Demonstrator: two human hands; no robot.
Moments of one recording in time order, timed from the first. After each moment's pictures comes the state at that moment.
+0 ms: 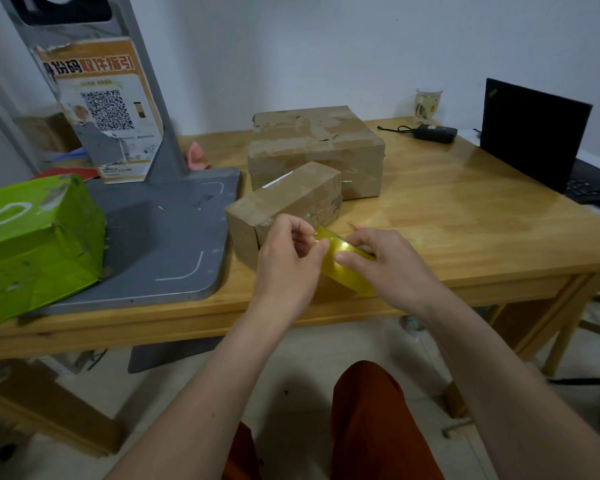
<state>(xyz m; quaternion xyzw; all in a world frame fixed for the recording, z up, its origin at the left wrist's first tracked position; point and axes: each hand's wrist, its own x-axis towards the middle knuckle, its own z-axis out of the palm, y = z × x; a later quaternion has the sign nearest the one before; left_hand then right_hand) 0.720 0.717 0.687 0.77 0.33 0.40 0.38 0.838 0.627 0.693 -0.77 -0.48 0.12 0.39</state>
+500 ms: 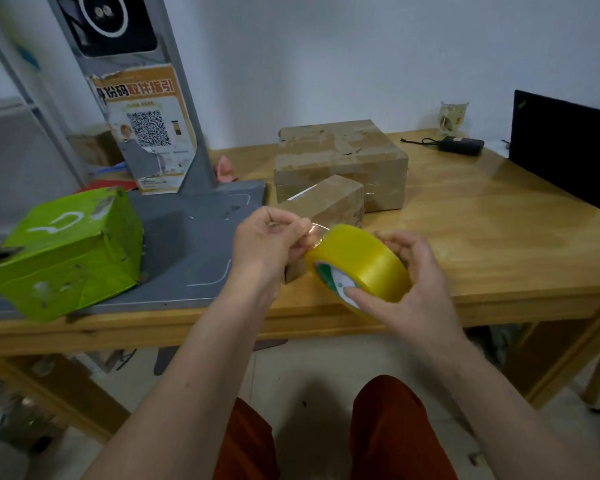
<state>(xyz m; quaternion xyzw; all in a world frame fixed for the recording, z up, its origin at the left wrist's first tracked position) 0.694 0.736 0.733 0.58 0.33 0.44 0.61 0.807 0.601 0.682 -0.63 -0.49 0.07 0.60</state>
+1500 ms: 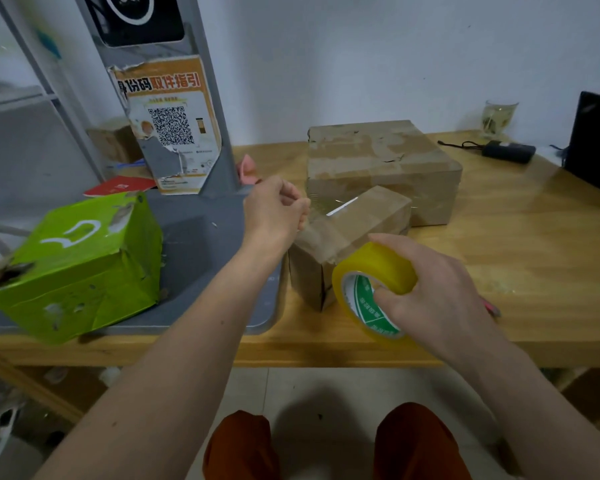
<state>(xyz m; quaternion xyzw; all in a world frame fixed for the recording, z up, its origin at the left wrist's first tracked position) 0.714 0.859 0.742 0.72 0.41 0.42 0.38 0.806 0.673 0.717 -0.78 -0.50 0.02 0.36</state>
